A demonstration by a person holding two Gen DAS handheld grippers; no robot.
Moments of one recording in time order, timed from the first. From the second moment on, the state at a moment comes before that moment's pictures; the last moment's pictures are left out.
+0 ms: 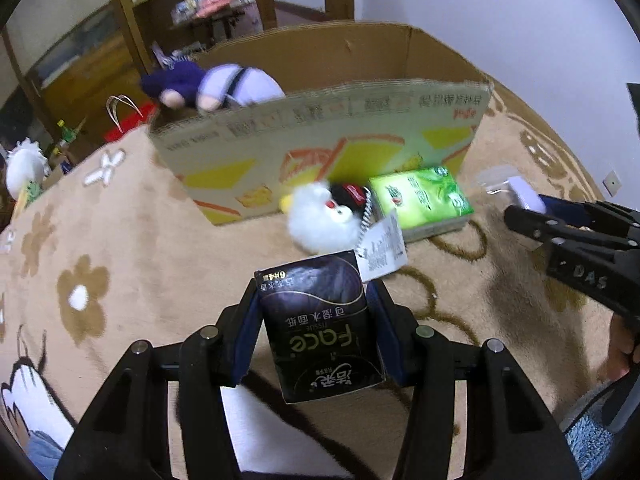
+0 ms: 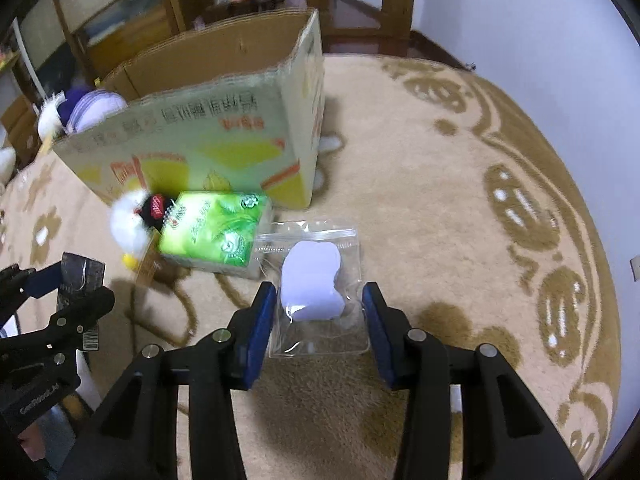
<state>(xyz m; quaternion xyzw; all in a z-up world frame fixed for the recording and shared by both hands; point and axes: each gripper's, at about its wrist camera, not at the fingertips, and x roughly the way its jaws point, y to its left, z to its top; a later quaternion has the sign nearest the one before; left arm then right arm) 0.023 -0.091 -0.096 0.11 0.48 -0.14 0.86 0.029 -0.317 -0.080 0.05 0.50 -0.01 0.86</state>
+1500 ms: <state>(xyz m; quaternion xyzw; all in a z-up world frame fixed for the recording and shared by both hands) 0.062 -0.089 0.018 0.14 0.24 -0.11 0.95 0.045 -0.297 0.025 0.00 0.28 -0.02 0.96</state>
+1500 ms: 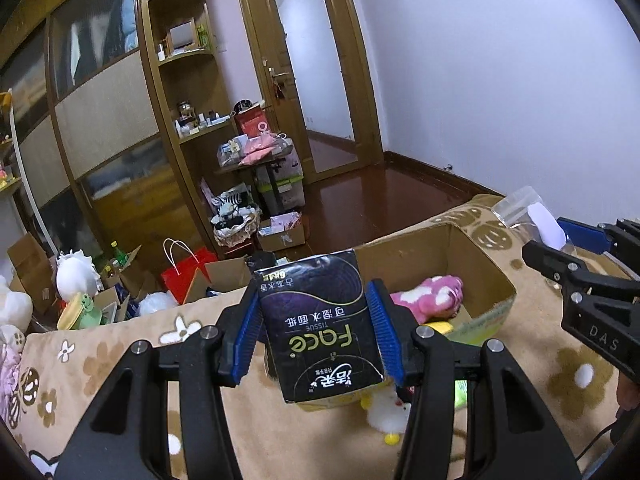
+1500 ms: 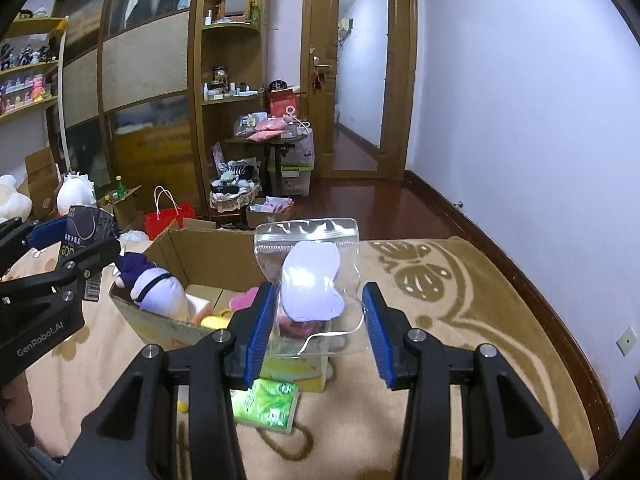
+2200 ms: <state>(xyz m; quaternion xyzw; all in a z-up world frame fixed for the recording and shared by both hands) 0.120 -0.085 0.003 0.10 0.27 -0.11 0.95 0.088 -0.290 0.006 -0.01 0.26 0.02 0.96</state>
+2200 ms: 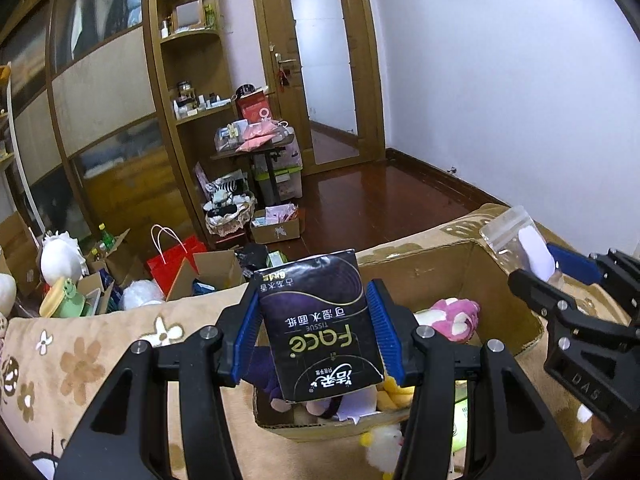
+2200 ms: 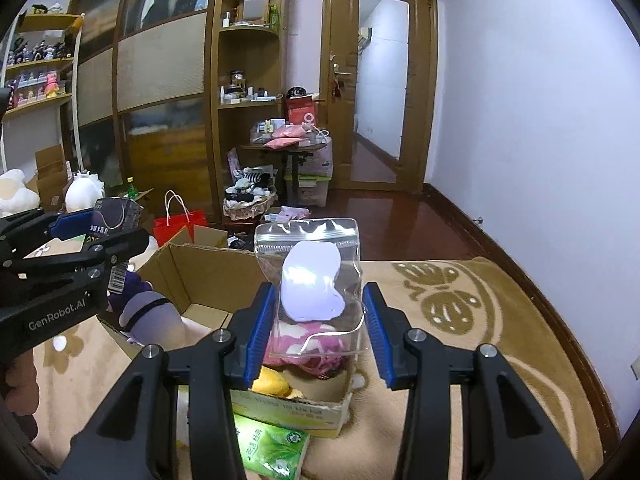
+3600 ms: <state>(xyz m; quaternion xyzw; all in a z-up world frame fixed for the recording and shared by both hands) 0.146 -0.078 -0.019 0.07 0.32 -0.11 0.94 0.102 -0.284 -0.022 0.02 0.29 0.07 0.96</state>
